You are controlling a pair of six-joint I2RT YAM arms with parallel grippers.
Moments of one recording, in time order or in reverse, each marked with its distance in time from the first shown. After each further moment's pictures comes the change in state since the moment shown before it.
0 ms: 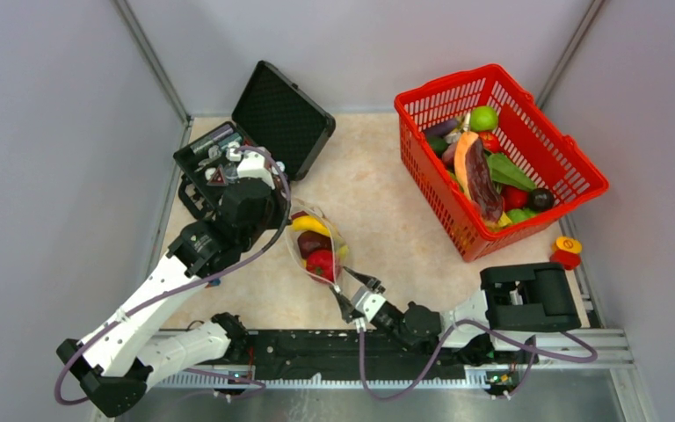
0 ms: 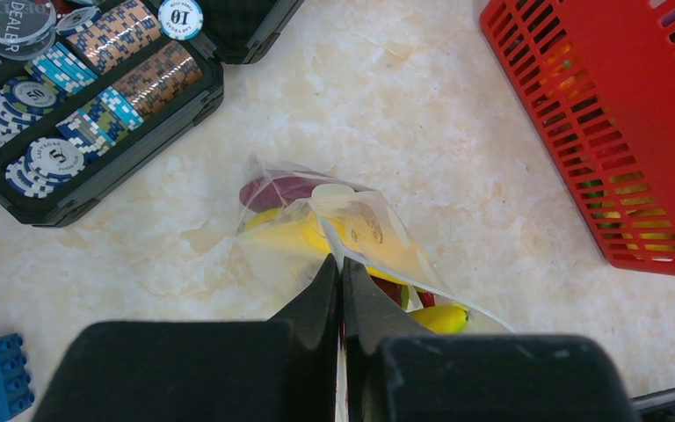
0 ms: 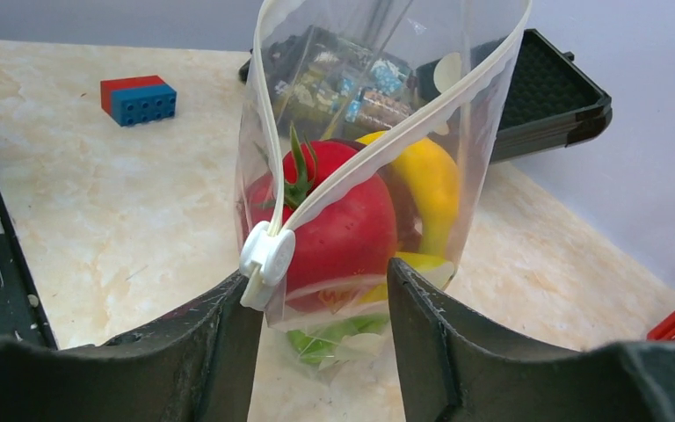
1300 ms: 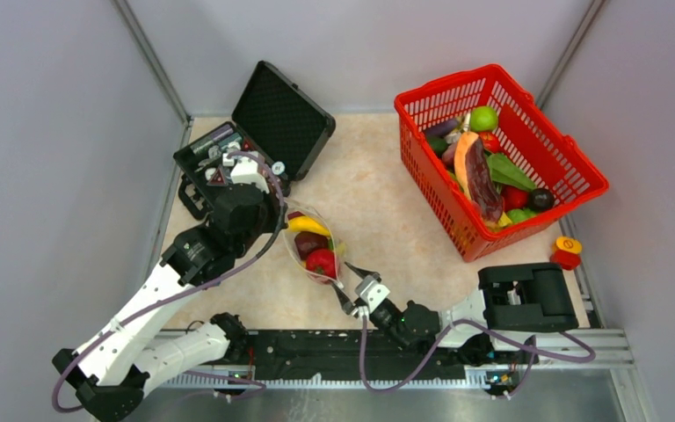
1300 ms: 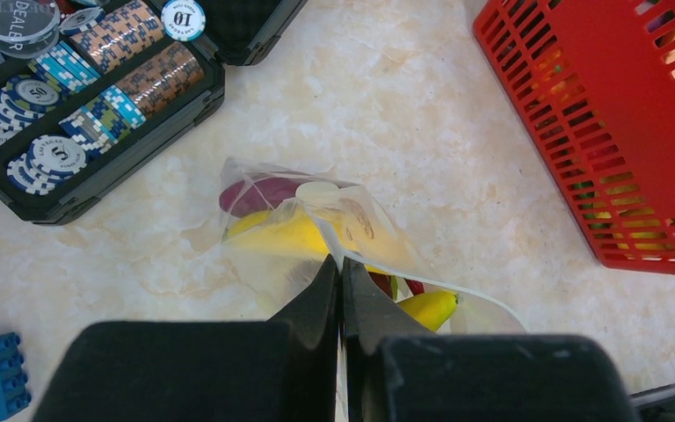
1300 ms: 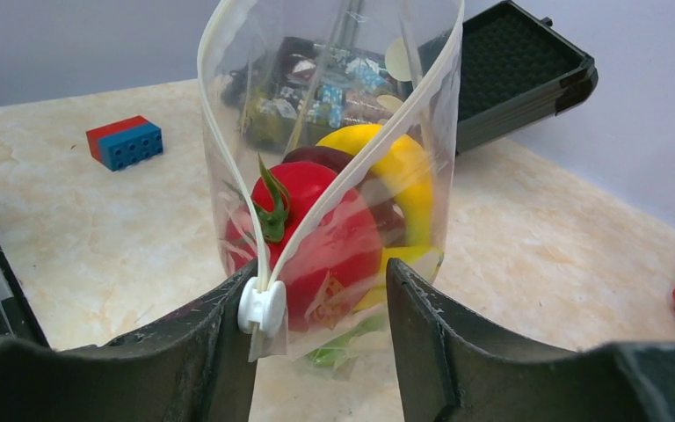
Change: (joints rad) left arm 0.006 -0.057 -0.034 0.010 0.007 -0.002; right arm -0.002 0.013 0.032 0.039 0.091 0.097
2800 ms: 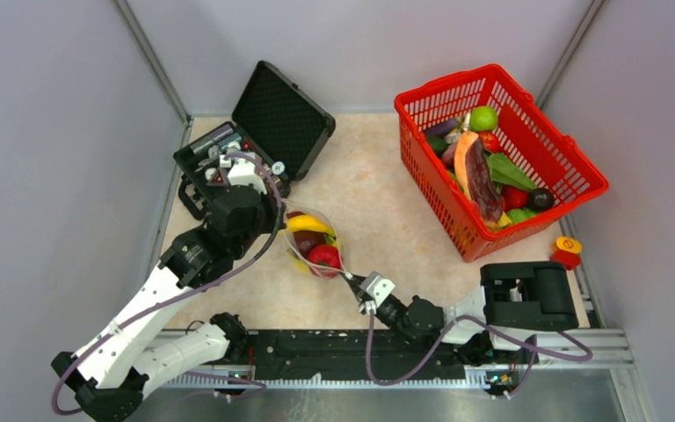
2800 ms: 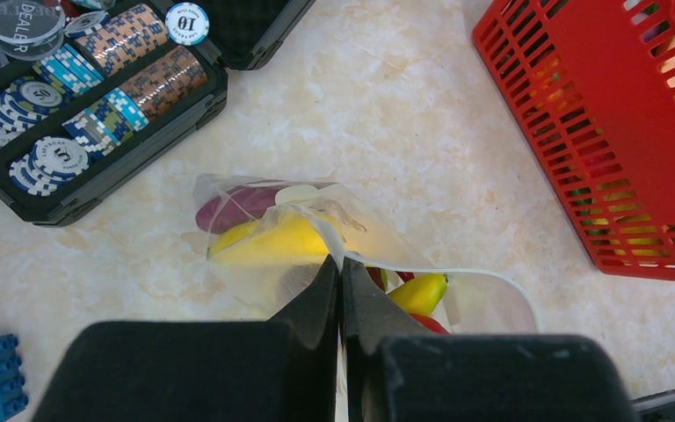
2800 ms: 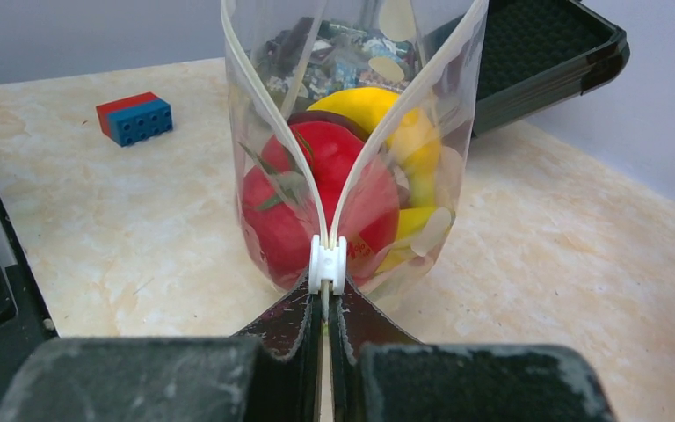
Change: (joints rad) left arm 0.004 -0.019 -0.016 0.014 -0.006 -0.003; right arm -0.066 -0.005 -0.066 0.002 -0.101 0.077
